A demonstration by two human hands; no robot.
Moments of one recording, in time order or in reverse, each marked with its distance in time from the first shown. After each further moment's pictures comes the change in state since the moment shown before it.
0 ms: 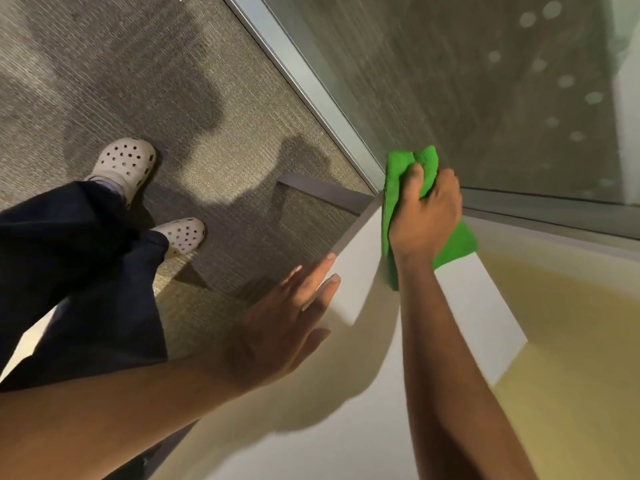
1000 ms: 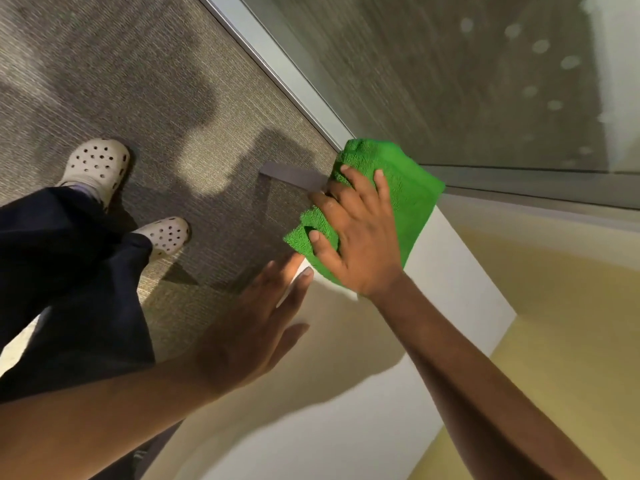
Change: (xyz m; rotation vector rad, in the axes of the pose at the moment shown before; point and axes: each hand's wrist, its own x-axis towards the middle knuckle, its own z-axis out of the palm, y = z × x) left_hand 0.001 0.000 0.005 0.012 -0.116 -0.003; right_hand -0.043 0.026 -0.016 -0.191 -0.406 -0.885
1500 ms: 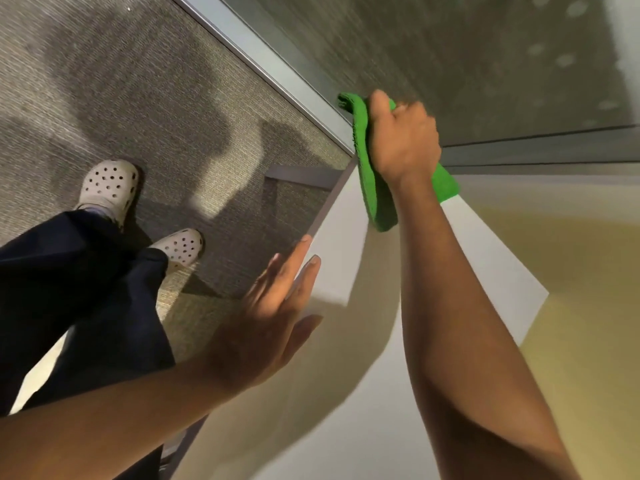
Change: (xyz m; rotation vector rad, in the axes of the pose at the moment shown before) left_hand -0.005 -0.009 0.010 -0.104 0.038 0.043; right_hand 0.098 0.041 -0.021 0.236 0.047 1.088
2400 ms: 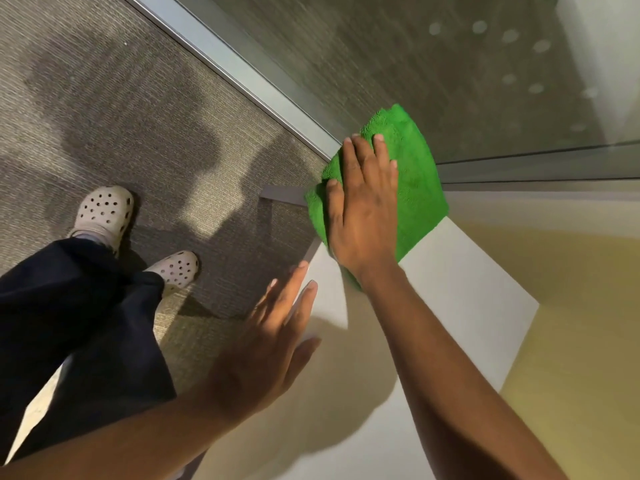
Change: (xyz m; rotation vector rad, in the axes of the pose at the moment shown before) left_hand 0.005 0.002 -0.005 0.009 -0.051 -0.009; right_hand -0.077 0.023 0.012 -0.123 0.037 -0.537
